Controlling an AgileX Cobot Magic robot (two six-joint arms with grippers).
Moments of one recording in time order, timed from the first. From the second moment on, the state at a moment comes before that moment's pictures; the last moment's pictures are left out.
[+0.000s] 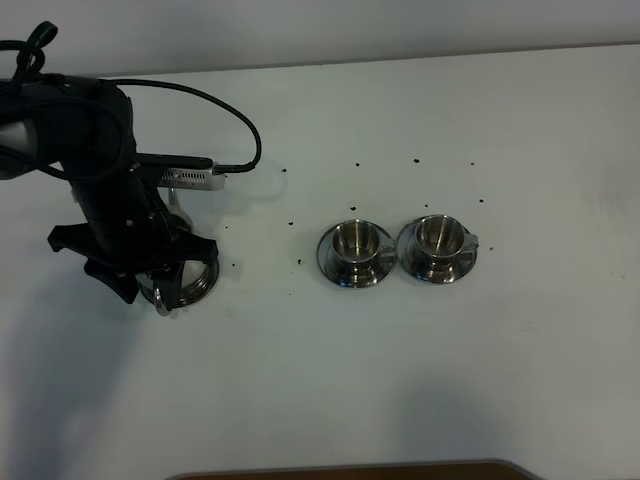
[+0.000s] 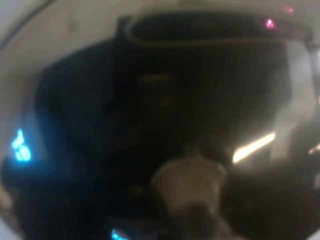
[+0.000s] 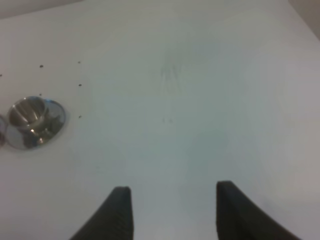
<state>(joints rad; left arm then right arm) -0.26 1.96 -1.25 -0.01 1.00 -0.06 -0.18 -0.01 -0.52 0.17 1.12 -0.10</state>
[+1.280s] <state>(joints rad) -0.26 1.96 -1.25 -0.01 0.95 -0.06 -0.18 -0.01 -0.52 0.17 1.12 -0.10</state>
